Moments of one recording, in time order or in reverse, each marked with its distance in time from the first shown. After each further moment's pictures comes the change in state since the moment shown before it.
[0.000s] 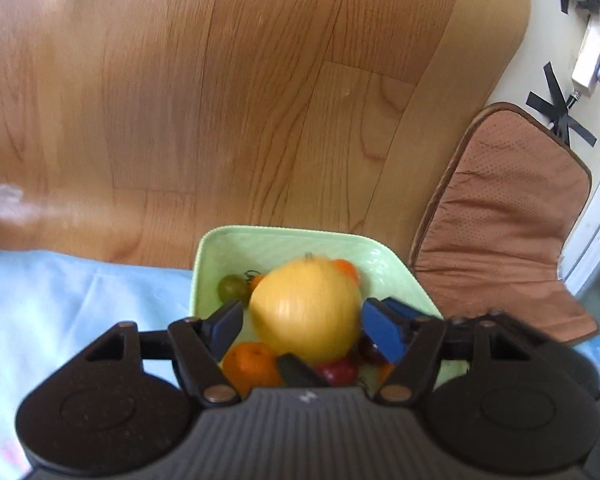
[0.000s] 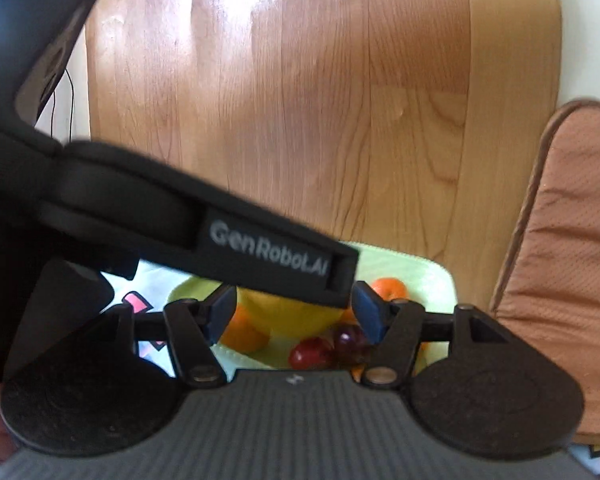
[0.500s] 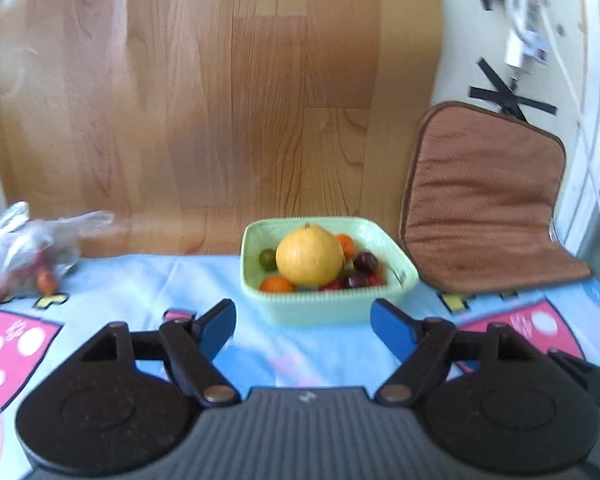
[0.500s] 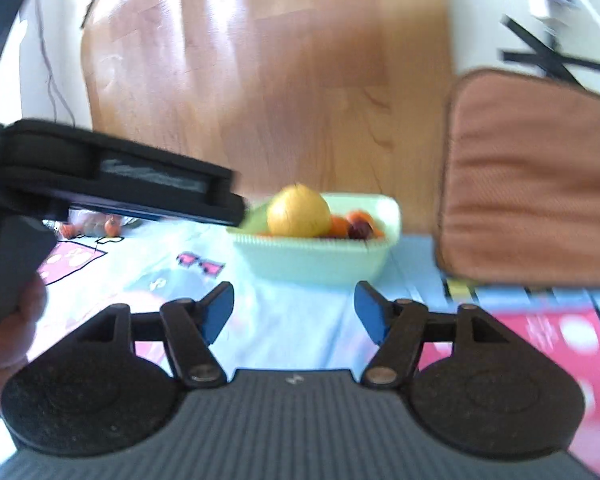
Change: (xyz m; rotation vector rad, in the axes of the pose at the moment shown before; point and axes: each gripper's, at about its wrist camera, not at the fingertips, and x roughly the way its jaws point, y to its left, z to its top) left arm -0.126 -0.048 -0.069 0.130 -0.098 0.166; right arm -0.144 0.020 -0.053 0.200 0.018 -0.068
